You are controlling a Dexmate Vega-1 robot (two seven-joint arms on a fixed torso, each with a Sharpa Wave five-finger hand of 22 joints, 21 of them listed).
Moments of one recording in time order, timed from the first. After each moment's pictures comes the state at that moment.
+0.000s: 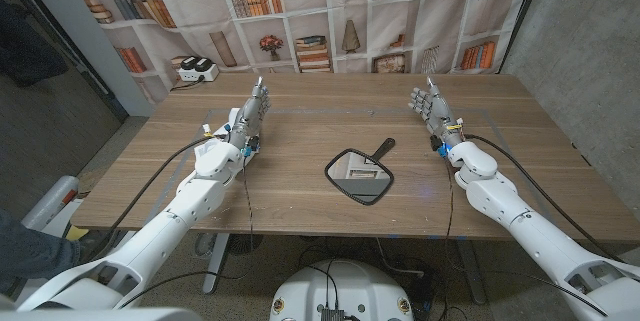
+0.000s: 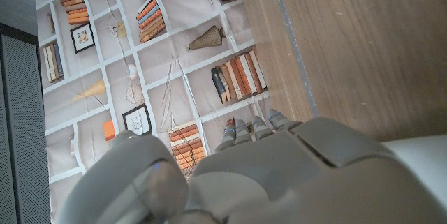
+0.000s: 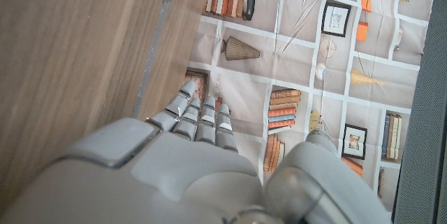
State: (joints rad) left arm 0.86 0.50 0.35 -1.34 -0.61 -0.24 -0.02; left_hand 0.39 0.02 -0.13 0.13 0.31 -0.10 0.05 0.20 0.18 -0.09 0.00 0.21 0.19 -0.12 0.00 0.20 0.18 -0.15 -0.04 0.29 0.17; right arm -0.86 -0.52 -0.36 -1.30 0.65 0.31 0.03; right_hand 0.30 -0.04 0.11 0.04 0.24 0.16 0.08 0.20 0.18 0.18 0.09 0.22 0.18 0.09 0.04 0.20 0.18 0.07 -0.04 0.58 0.17
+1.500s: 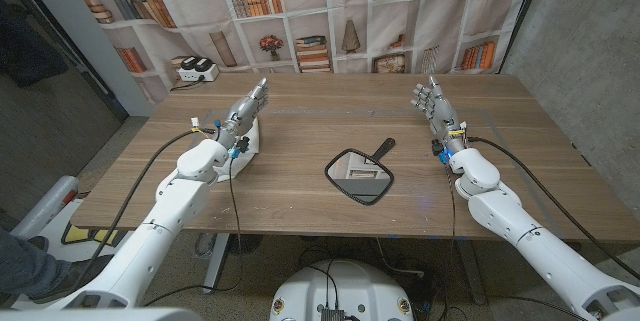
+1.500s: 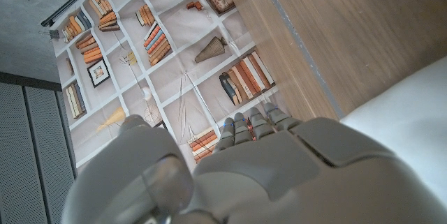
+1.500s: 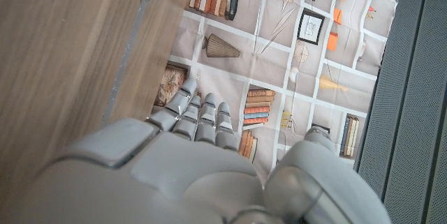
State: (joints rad) left arm 0.99 0.45 0.12 -1.54 -0.34 -0.13 -0.13; left_hand 0.50 0.06 -0.11 0.08 0.31 -0.01 0.06 0.21 0.18 0.01 0.00 0.23 0.19 -0.01 -0.01 0.21 0.18 -0.06 -0.04 0.29 0.17; right arm -0.97 -0.56 -0.35 -1.47 0.57 0.37 -0.08; right_hand 0.31 -0.03 0.11 0.03 0.24 0.19 0.07 0.20 0.18 0.21 0.09 0.23 0.18 0.12 0.03 0.20 0.18 0.10 -0.03 0.57 0.17
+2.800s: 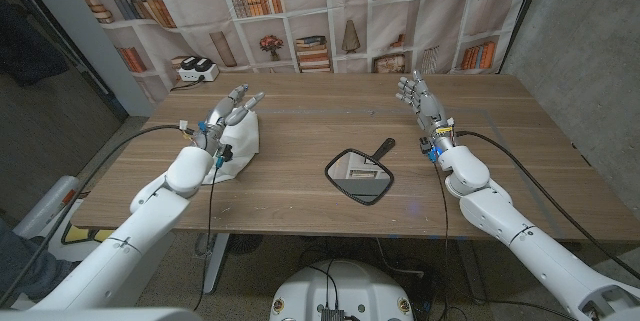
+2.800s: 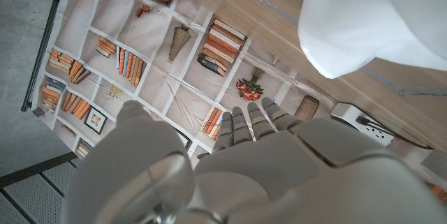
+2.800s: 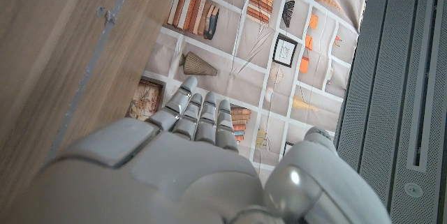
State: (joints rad) left arm 1.13 0.64 0.14 -1.72 0.03 -0.08 0.22; left_hand 0.60 0.06 -0.11 0.03 0.31 0.06 0.04 0.21 0.18 0.08 -0.03 0.23 0.19 0.05 -0.03 0.20 0.18 0.00 -0.03 0.26 0.17; right arm -0.96 -0.54 -0.39 -1.52 0.48 0.41 -0.10; right_hand 0.31 -0.03 0.11 0.03 0.24 0.20 0.06 0.20 0.18 0.22 0.09 0.23 0.18 0.14 0.03 0.20 0.18 0.12 -0.04 0.56 0.17
